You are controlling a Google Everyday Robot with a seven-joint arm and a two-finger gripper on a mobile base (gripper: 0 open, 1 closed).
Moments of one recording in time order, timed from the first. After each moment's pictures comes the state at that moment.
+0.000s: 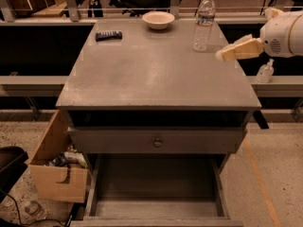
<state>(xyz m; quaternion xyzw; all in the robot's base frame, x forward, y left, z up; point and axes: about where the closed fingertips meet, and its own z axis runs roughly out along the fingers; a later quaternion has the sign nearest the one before) 0.650 -0.239 0.986 -0.36 0.75 0.04 0.56</state>
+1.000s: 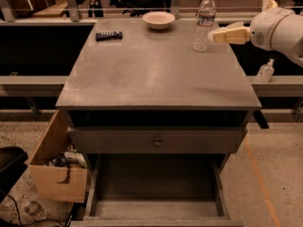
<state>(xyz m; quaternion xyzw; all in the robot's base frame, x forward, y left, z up) 0.711 -0.248 1.011 -0.28 0.68 0.04 0.67</state>
